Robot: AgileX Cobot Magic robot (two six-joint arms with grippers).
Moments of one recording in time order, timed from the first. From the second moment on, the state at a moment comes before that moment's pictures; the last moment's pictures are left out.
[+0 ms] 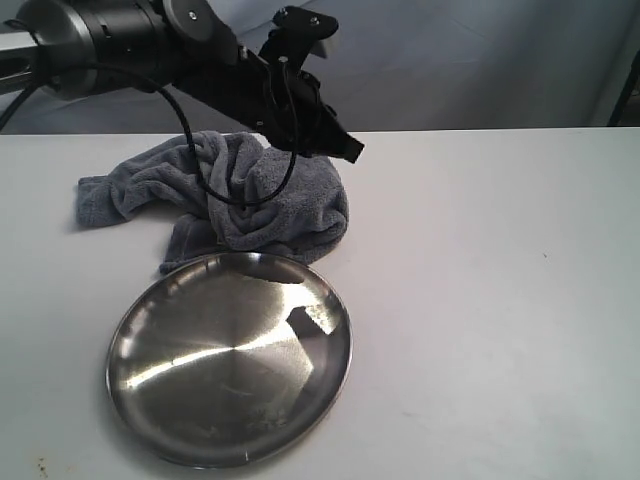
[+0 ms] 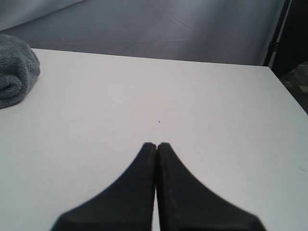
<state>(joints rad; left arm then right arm) -0.50 2.08 -1.69 -0.62 0.67 0.72 0.01 0.00 0.00 0.04 0.34 -0.10</state>
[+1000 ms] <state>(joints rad) -0.48 2.08 -1.69 -0.34 0.41 0.52 0.01 0.00 0.00 0.04 0.34 -0.10</state>
